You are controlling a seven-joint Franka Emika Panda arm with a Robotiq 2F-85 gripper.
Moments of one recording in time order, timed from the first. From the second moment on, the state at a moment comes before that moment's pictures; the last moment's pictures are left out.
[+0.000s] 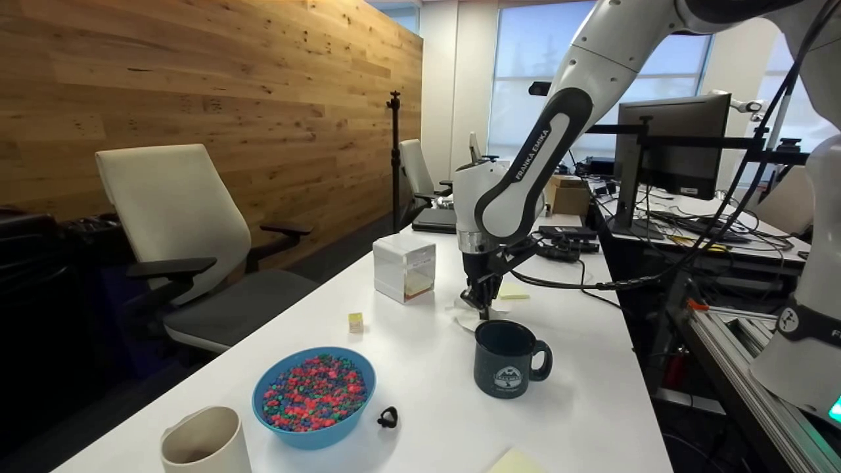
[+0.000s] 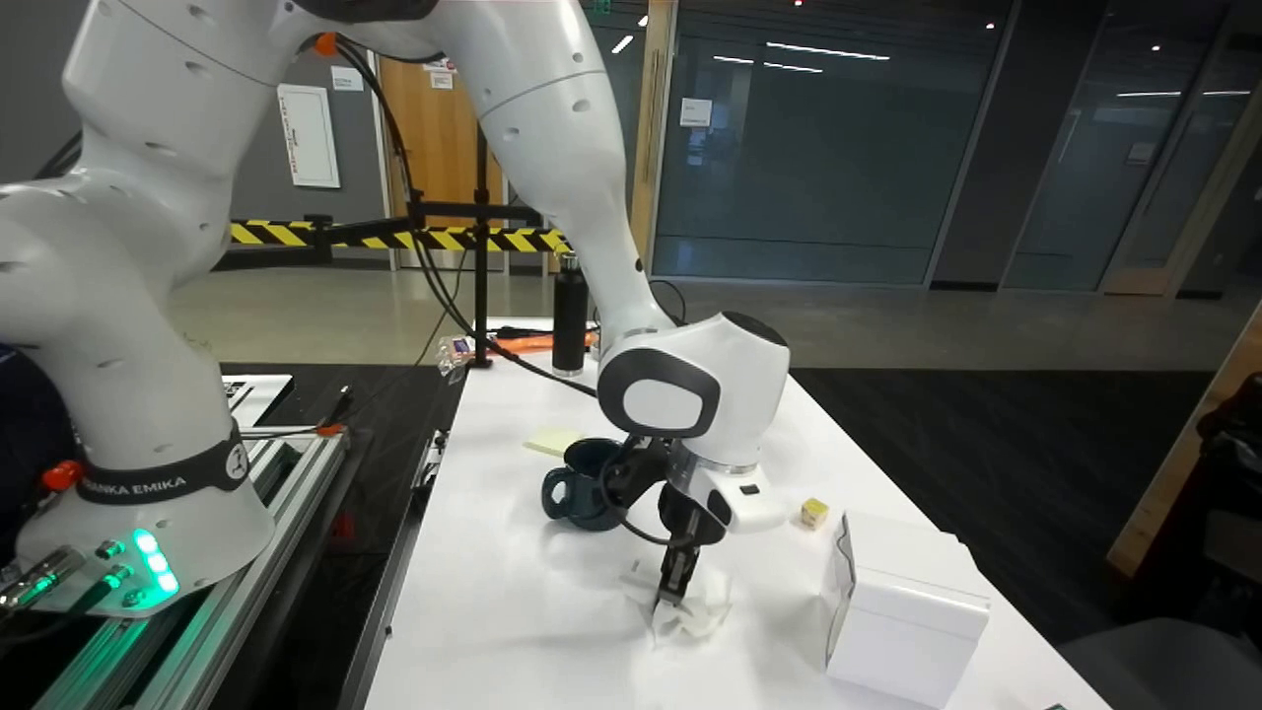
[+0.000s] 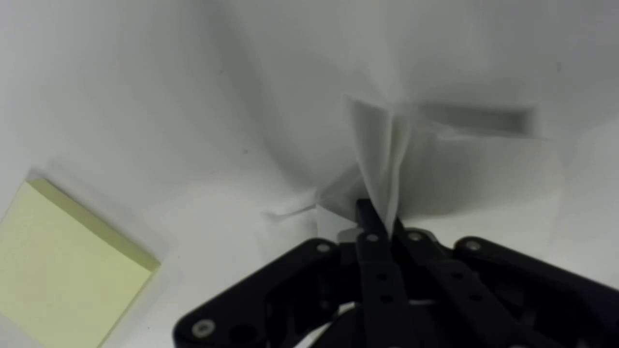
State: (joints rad) arm 0.00 0.55 -0.16 -2.15 0.02 2.58 0.31
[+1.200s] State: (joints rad) arm 0.02 0.55 -0.17 -2.17 0.02 2.59 0.31
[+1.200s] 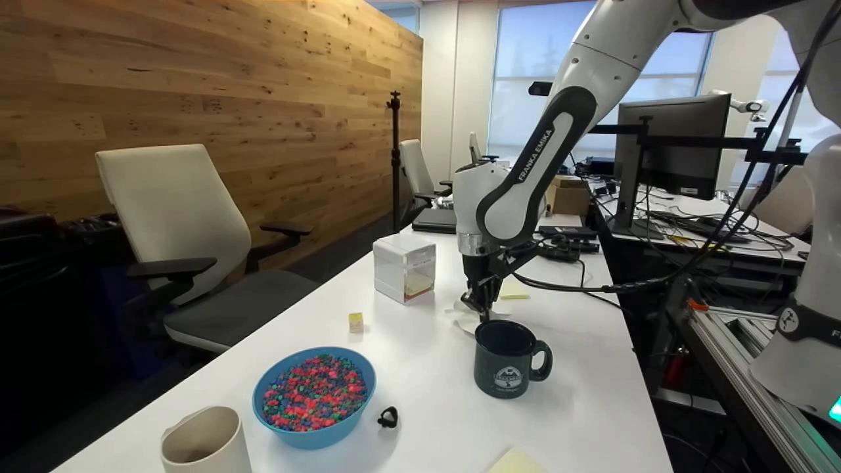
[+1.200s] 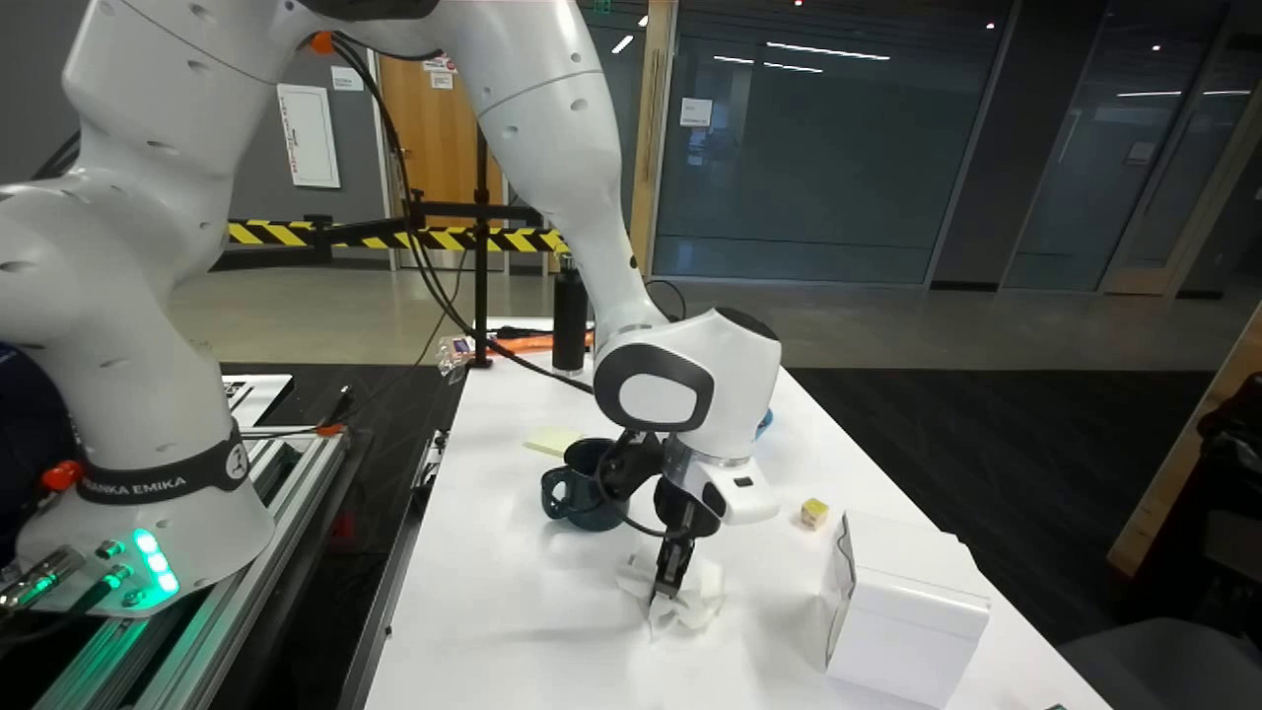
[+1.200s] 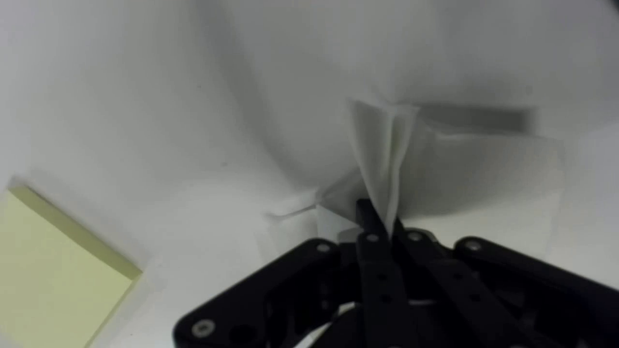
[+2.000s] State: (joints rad) arm -0.04 0.57 -0.20 -2.13 0.02 2.59 0.32
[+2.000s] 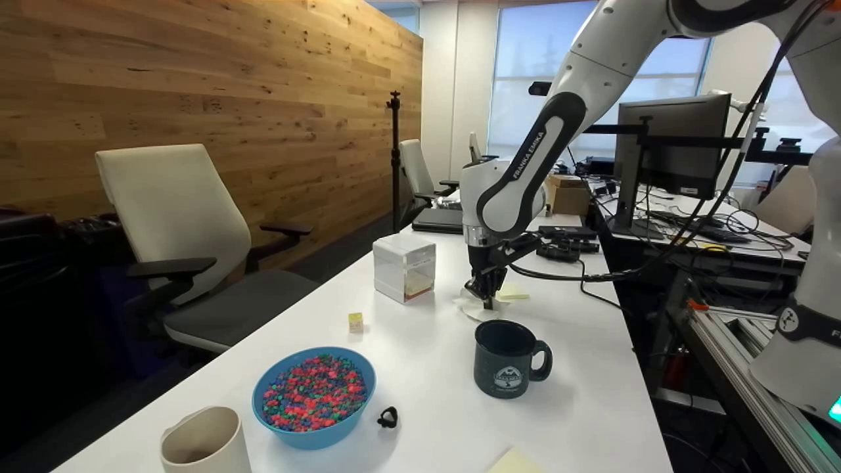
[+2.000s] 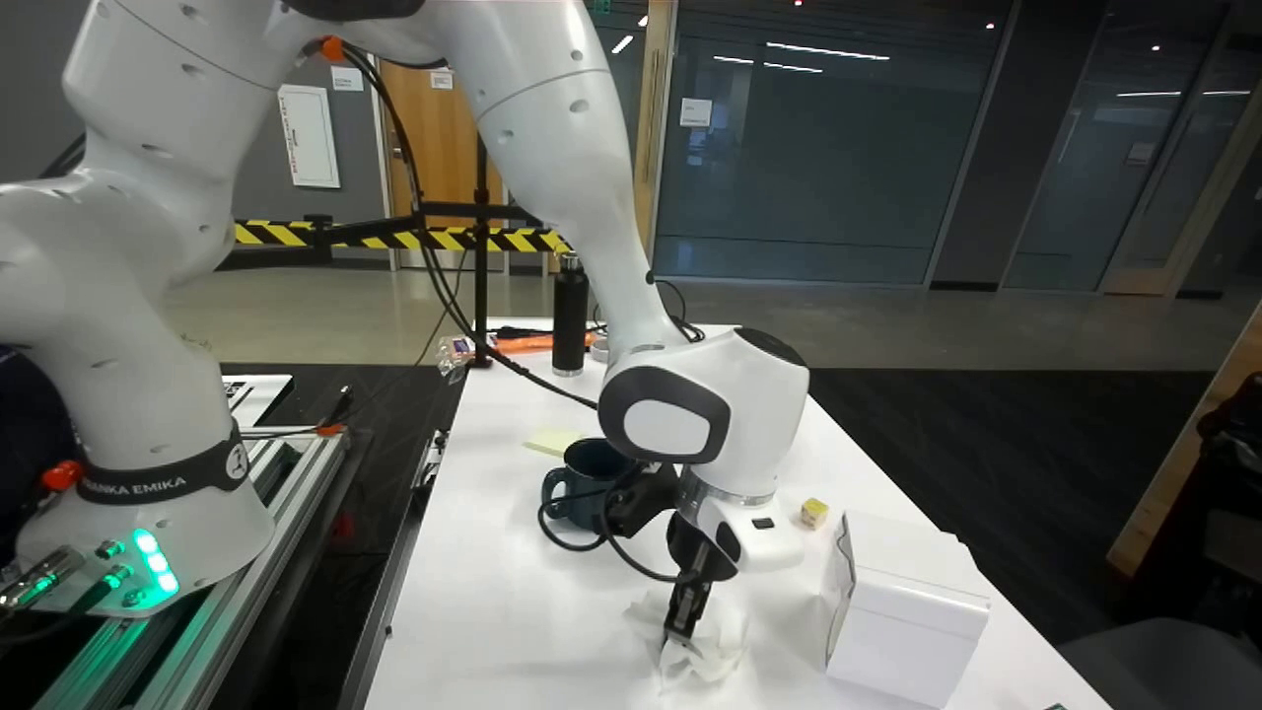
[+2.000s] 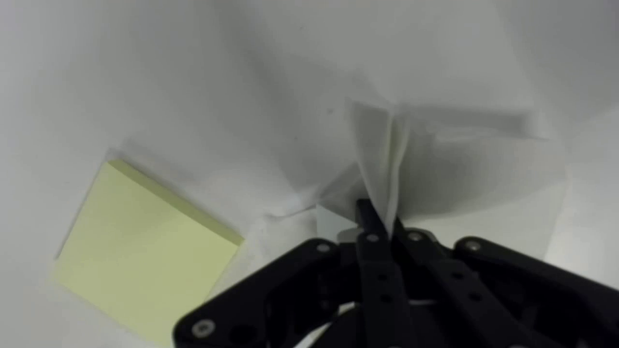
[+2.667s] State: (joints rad) arm 0.05 0.56 -0.16 -2.15 0.01 2.61 0.31
